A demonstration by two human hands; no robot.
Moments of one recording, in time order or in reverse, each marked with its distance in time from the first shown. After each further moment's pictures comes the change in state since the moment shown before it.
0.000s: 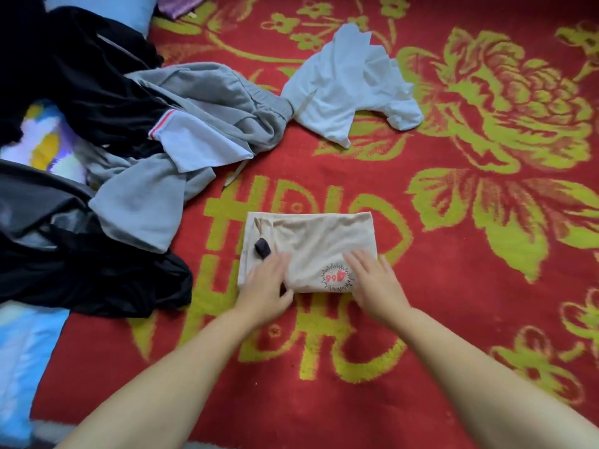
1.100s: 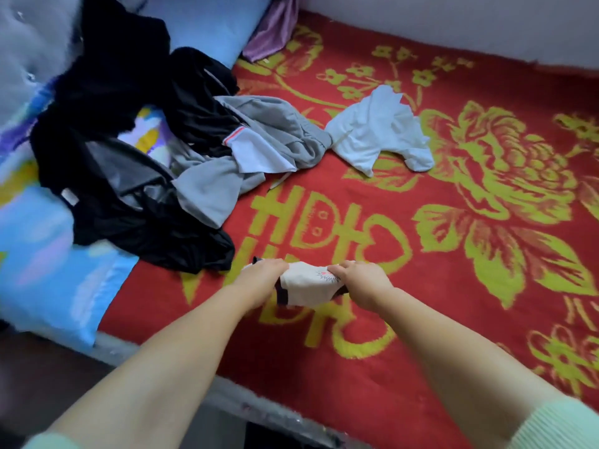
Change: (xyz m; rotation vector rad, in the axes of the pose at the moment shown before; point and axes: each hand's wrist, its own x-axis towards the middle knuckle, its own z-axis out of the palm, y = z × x) left_hand -0.101 0.039 -0.091 0.136 -0.142 -0.117; right_hand -0.032 -0.093 -0.099 -0.399 -0.293 -0.222
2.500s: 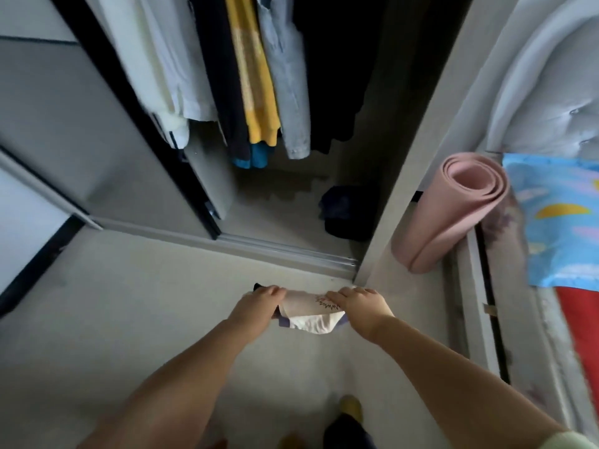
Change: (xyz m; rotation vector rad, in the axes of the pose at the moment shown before) left_hand -0.831 -0.064 0.450 -0.456 0.565 -1.250; right_hand -0.378 -0.711 0.180 -0.639 -0.045 -1.332
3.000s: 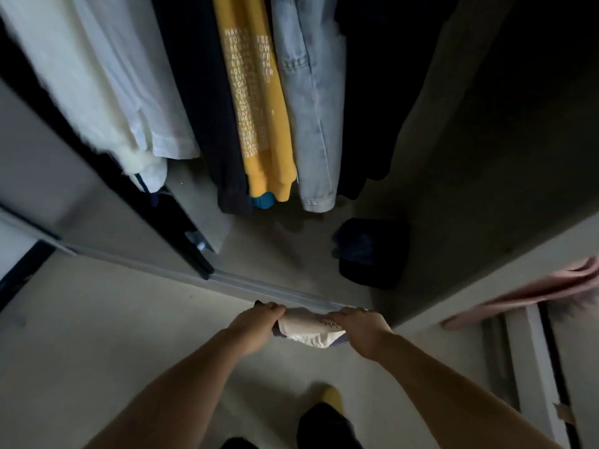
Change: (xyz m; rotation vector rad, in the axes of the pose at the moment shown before) left_hand 0.229 -0.135 -0.015 -0.090 -0.214 -0.036; right_hand 0.261 0.073 -0.022 0.070 -0.150 -0.003
